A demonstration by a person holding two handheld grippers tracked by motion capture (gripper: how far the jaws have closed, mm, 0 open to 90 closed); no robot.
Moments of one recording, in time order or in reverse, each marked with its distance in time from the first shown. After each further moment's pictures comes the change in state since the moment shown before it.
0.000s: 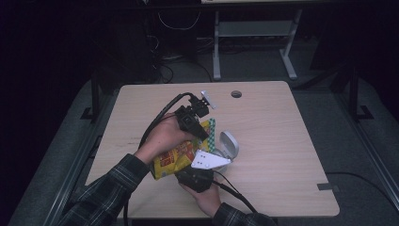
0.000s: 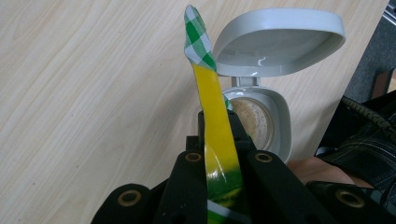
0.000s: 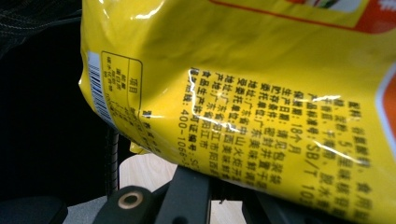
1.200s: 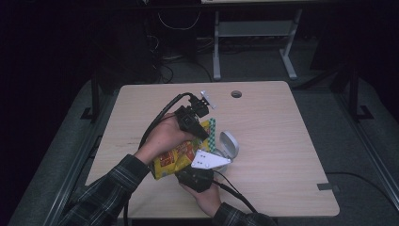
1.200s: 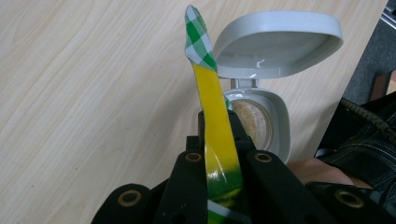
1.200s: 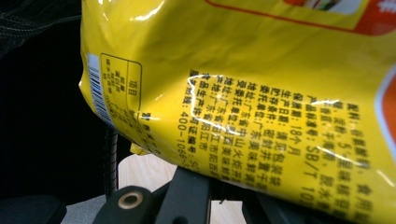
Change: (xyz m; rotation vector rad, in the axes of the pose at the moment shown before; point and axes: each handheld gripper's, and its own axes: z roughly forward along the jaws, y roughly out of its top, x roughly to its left) left arm 0.000 -0.001 0.000 -0.014 -0.005 0.001; right arm -0.001 0.000 0.000 0.005 -0.002 -0.004
